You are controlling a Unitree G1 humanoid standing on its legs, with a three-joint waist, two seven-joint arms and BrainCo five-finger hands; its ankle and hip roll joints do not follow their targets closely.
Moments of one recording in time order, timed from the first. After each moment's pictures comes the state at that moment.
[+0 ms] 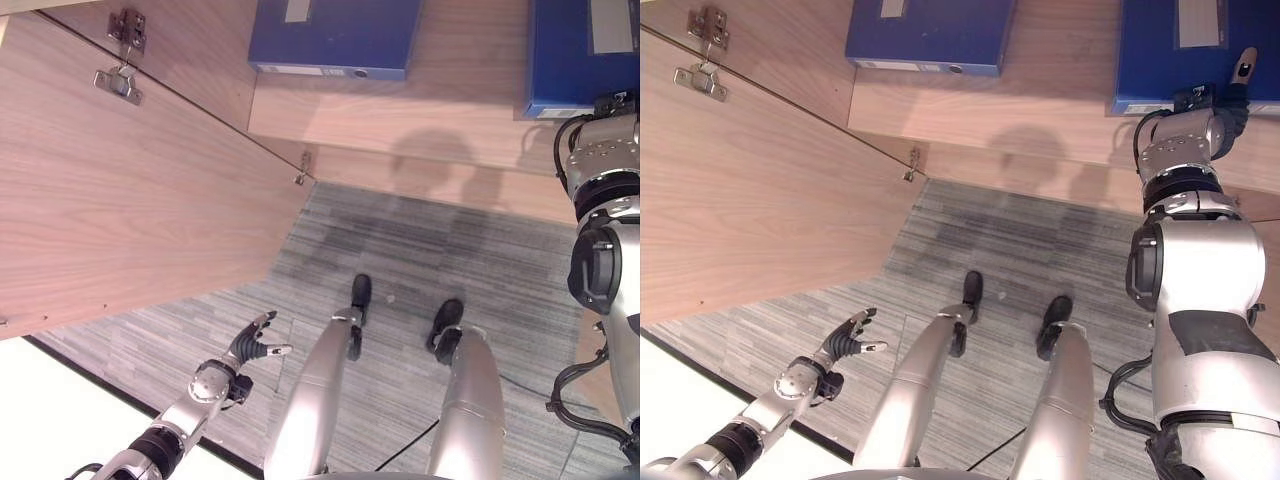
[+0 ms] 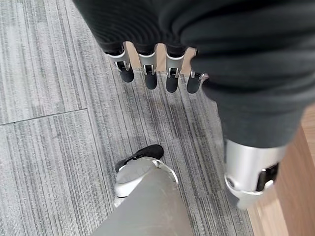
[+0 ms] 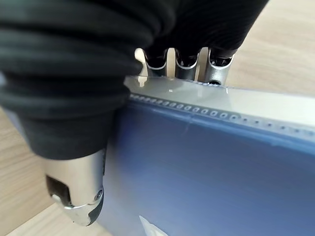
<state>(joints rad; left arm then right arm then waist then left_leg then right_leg) -0.14 0.55 -0.60 0.60 -0.37 -0.21 0.03 -1.45 -0.63 0.00 1.48 1.31 -0.32 -0.52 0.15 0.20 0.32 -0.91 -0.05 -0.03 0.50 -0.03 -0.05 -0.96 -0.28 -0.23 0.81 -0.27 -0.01</state>
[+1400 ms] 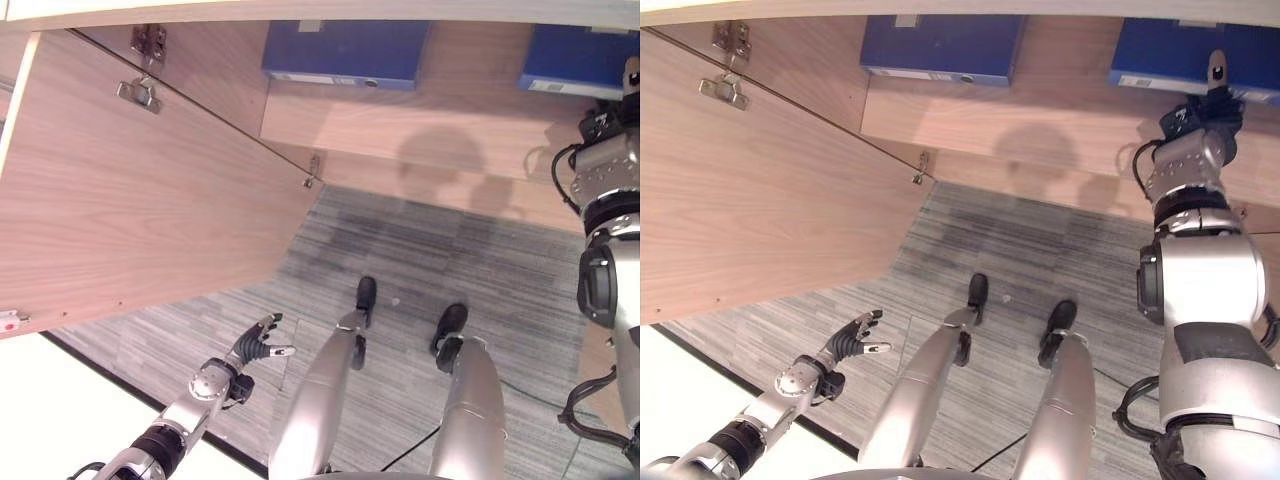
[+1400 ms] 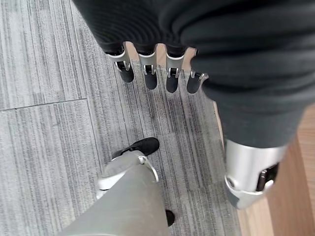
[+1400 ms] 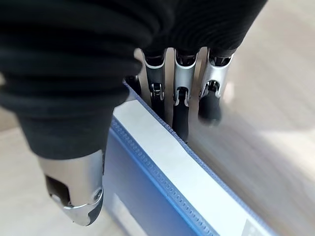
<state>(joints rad) -0.15 0.53 -0.57 0.61 -0.39 -0.20 -0.06 -1.29 -0.65 0.02 1.39 1.21 -0.24 -0.27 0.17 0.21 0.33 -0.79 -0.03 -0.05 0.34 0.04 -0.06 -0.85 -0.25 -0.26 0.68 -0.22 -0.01</state>
